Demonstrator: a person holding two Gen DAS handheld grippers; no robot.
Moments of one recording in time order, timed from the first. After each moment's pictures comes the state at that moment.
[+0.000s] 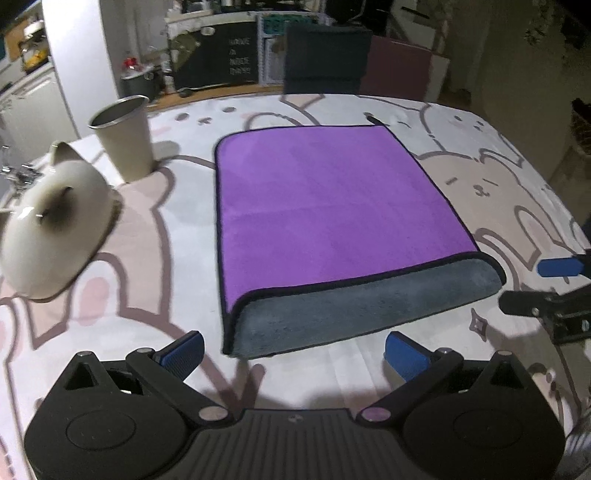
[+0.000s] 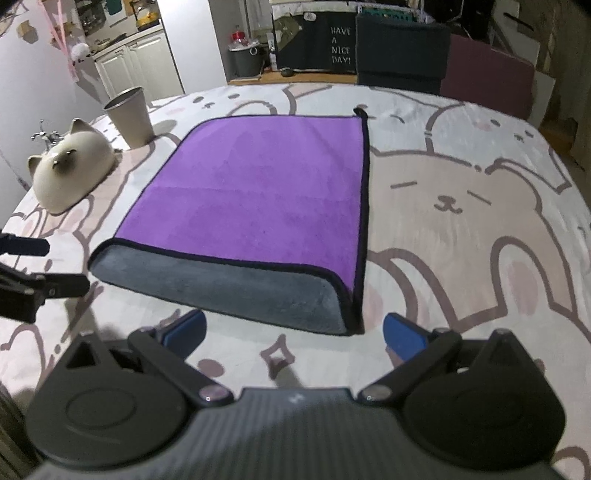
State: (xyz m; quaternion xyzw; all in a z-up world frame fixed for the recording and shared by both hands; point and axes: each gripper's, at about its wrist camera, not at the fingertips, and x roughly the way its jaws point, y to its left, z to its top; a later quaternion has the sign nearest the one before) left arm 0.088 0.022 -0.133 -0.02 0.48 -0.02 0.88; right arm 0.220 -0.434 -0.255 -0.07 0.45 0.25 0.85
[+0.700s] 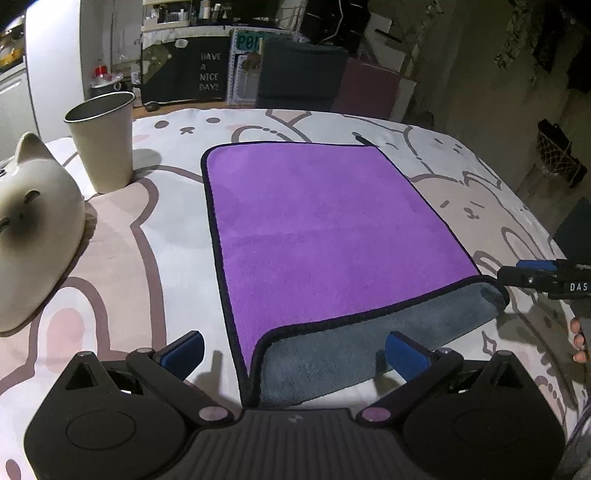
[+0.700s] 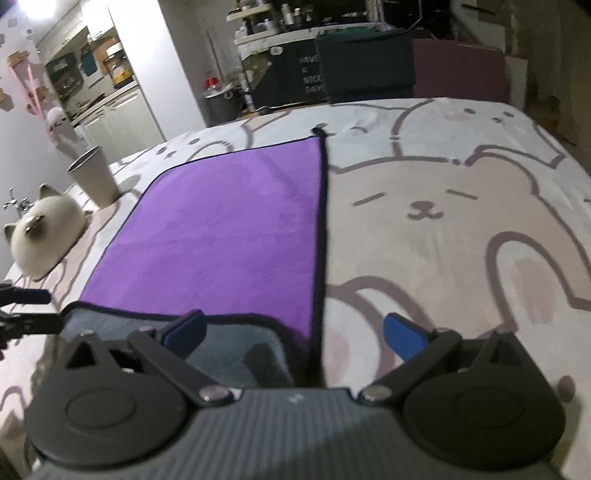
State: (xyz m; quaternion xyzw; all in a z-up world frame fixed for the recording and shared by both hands) left arm 0.115 0.071 -0.157 -0.06 0.44 -0.09 0.89; right arm 0.263 -0.466 -0.282 0.02 0.40 0.24 0.88
